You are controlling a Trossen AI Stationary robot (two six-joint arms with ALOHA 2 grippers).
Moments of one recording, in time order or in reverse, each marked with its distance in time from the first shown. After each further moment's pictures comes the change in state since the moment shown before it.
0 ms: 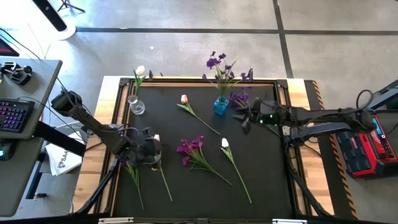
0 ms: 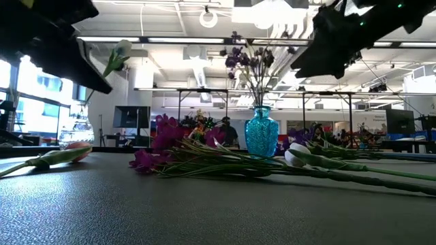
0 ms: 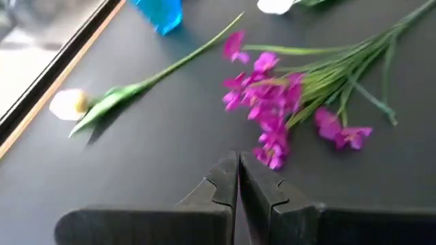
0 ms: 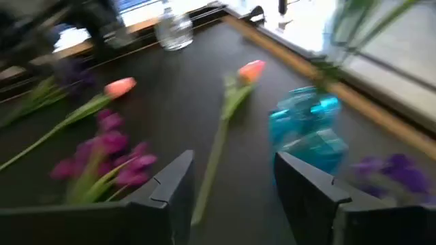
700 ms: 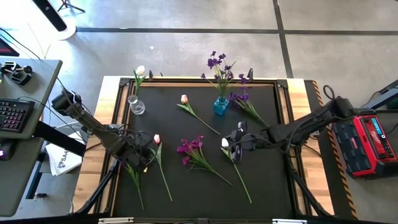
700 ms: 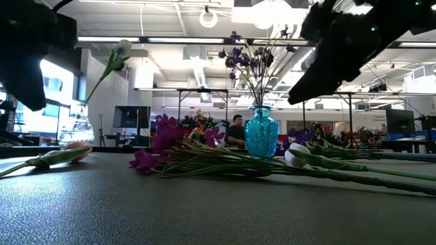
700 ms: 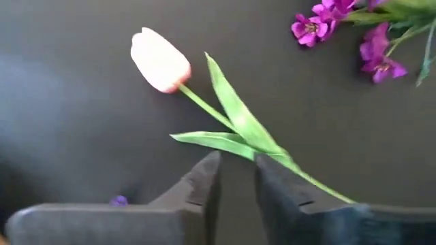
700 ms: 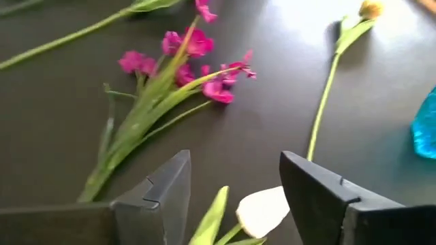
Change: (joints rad) left arm -0.016 0.025 0.147 -0.482 0.434 -0.931; right arm 0.370 0.418 0.069 0.111 0.158 0.040
